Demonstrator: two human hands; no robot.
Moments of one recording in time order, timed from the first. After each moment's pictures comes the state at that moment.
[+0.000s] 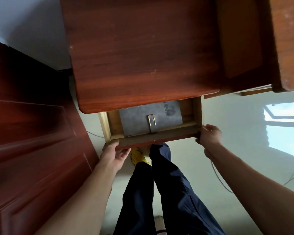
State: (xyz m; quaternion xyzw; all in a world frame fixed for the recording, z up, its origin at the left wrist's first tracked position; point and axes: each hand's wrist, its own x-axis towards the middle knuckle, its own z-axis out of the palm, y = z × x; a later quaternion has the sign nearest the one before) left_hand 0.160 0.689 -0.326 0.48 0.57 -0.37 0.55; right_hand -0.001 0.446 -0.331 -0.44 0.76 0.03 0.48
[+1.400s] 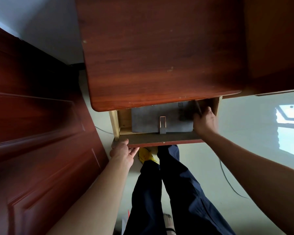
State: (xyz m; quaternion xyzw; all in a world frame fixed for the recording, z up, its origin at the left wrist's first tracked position) left_hand 0.168 0.686 -0.346 0.54 0.59 -0.35 0.50; right_hand 0.066 0.453 -0.340 -0.73 0.58 0.17 0.32
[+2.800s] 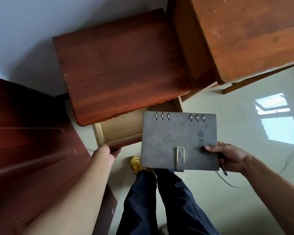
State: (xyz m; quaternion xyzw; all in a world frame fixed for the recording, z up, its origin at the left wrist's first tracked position) left_hand 0.187 0.672 -0.291 0.60 0.53 -0.36 0.48; right_hand -0.100 0.430 -0.219 -0.31 0.54 0.19 0.76
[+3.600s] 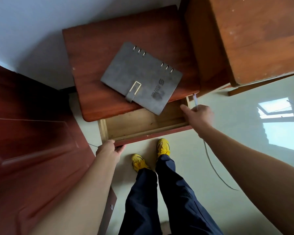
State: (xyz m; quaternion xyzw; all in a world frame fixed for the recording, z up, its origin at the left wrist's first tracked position) left_hand 0.192 0.674 -0.291 0.59 0.55 -0.37 0.47; right_hand 0.047 0.430 -0.245 -0.66 0.66 0.10 0.35
